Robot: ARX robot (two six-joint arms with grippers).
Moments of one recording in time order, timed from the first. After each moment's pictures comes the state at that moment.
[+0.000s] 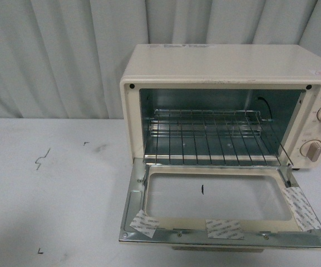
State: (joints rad) left arm 0.00 0.01 0.01 0.00 0.00 -0.02; right arm 0.00 0.00 0.01 0.00 0.00 -0.01
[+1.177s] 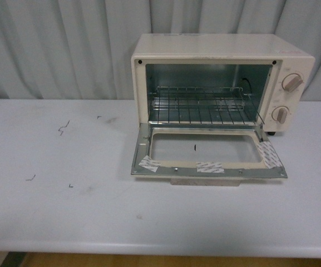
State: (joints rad) left arm 0.00 0.01 0.01 0.00 0.00 -0.02; right arm 0.00 0.00 0.01 0.00 0.00 -0.01
